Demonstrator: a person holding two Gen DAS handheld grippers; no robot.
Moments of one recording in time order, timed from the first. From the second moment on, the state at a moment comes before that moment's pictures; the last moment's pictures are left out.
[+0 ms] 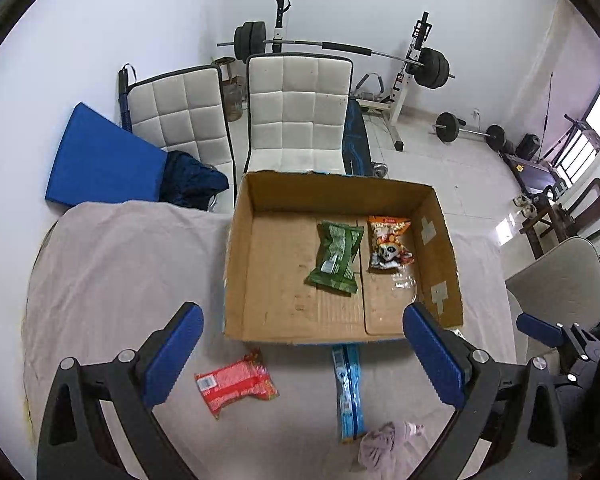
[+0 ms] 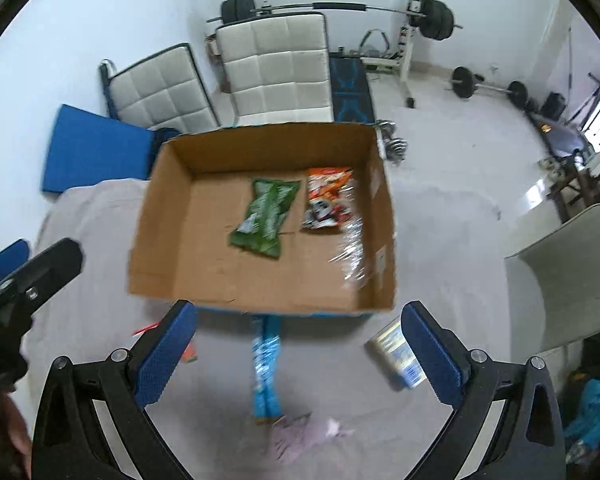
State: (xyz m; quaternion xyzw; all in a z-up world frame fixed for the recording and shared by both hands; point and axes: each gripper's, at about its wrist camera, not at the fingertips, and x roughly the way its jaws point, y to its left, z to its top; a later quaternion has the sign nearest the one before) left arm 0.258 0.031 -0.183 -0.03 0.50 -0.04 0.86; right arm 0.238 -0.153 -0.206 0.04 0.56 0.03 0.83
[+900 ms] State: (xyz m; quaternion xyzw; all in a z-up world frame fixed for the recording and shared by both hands) left arm 0.271 0.119 -0.404 -0.04 0.70 0.07 0.71; right arm 0.257 -0.255 -0.447 -0.11 0.73 -0.02 0.67
